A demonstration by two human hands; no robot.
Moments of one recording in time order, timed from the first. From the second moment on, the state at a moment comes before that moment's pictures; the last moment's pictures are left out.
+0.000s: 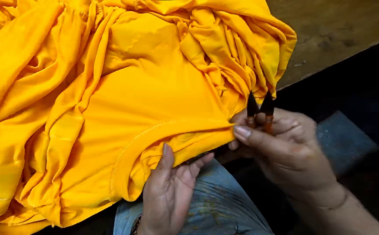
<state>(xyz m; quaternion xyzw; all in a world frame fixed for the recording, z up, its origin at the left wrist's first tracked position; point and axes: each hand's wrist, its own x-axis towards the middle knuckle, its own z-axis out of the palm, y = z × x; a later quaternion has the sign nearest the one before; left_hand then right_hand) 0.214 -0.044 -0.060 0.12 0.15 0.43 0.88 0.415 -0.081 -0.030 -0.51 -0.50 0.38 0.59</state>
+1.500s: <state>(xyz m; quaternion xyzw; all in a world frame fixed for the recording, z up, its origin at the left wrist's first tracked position) 0.208 -0.049 -0.057 0.42 0.29 0.52 0.69 0.410 -0.107 -0.044 -0.56 -0.75 -0.11 0.34</state>
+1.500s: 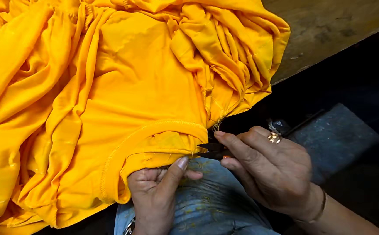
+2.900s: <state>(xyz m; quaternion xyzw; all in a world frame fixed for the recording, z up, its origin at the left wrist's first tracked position) 0.202 -0.053 -0.062 0.43 0.30 0.50 0.68 0.390 -0.085 -0.044 -0.53 -0.76 -0.08 0.37</state>
